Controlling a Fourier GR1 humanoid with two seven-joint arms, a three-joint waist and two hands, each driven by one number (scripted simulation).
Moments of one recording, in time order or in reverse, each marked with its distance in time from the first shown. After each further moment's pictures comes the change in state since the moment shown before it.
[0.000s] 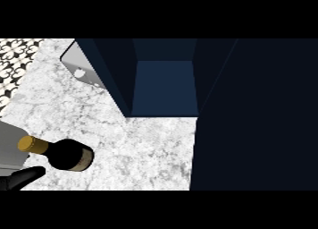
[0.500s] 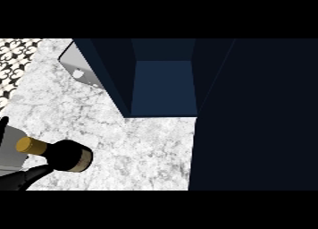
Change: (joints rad) left arm 0.130 -0.034 0.068 0.210 0.123 -0.132 -0.285; right arm -0.002 0.007 0.045 -0.002 0.007 -0.026 0.023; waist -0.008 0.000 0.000
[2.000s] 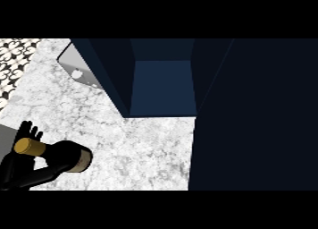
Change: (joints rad) left arm -0.033 -0.014 0.103 0.682 0.033 -0.177 -0.507; right arm 0.042 -0.037 -0.010 -0.005 0.004 0.012 -0.054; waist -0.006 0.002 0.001
